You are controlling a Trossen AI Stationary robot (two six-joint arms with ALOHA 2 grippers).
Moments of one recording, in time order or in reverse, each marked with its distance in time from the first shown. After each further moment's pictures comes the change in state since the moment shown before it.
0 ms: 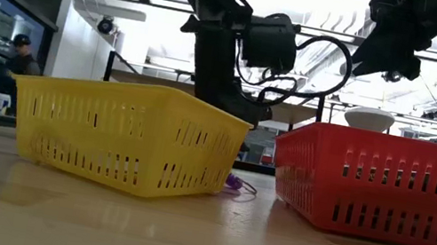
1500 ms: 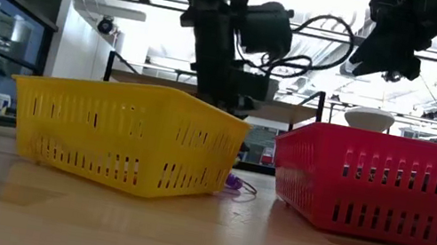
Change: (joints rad) left arm 0.057 -0.082 -0.003 0.047 0.230 -0.428; right arm 0.000 0.000 0.000 0.000 0.000 0.000
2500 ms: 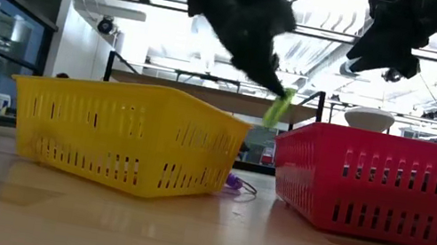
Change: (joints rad) left arm 0.107 -0.139 0.003 0.278 0.456 -0.198; right arm 0.000 0.000 0.000 0.030 0.000 0.000
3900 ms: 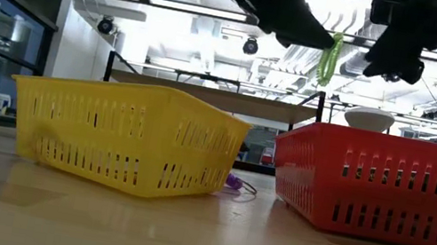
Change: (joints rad) left arm -0.119 -0.048 0.000 0.202 -0.004 -0.043; right arm 0.004 0.011 0.000 -0.069 -0.233 -0.056
